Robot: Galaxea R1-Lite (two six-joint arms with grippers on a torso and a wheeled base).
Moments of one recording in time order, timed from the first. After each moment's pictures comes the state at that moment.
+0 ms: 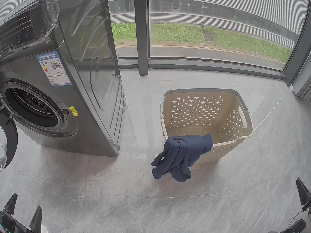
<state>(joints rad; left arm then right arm) 0.00 0.02 -0.02 0.00 -0.01 -0.01 -0.01 0.23 -0.17 -0.08 0.09 0.06</state>
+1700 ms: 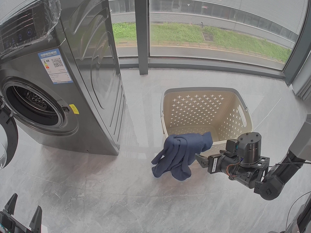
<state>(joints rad) 0.00 0.02 -0.02 0.00 -0.01 -0.02 0.57 1.94 -0.50 -1.06 -0.23 0.27</state>
